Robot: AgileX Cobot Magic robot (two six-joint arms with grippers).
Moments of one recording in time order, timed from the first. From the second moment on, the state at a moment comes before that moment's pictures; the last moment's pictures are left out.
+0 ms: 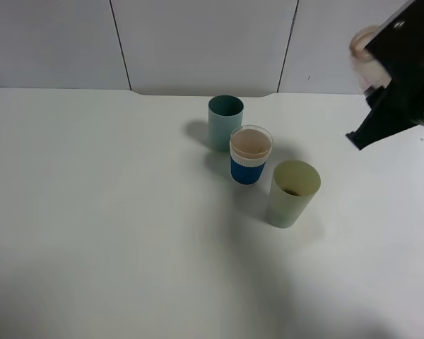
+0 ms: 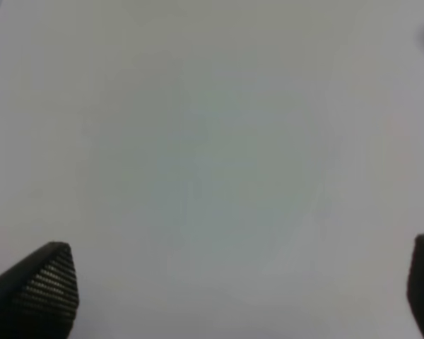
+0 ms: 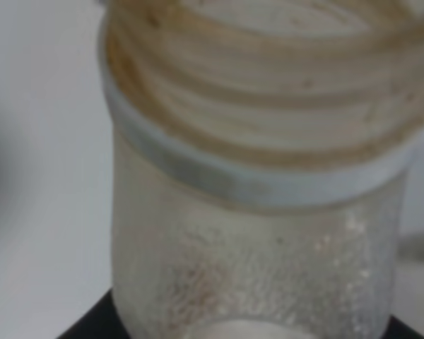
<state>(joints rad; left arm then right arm) -0.04 0.00 -0.51 0.02 1.06 -0.02 0.59 1.14 -0.54 -1.51 0.61 1.03</state>
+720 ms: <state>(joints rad) -0.04 0.00 -0.51 0.02 1.06 -0.02 0.10 1.10 -0.56 -0.69 0.03 0.58</state>
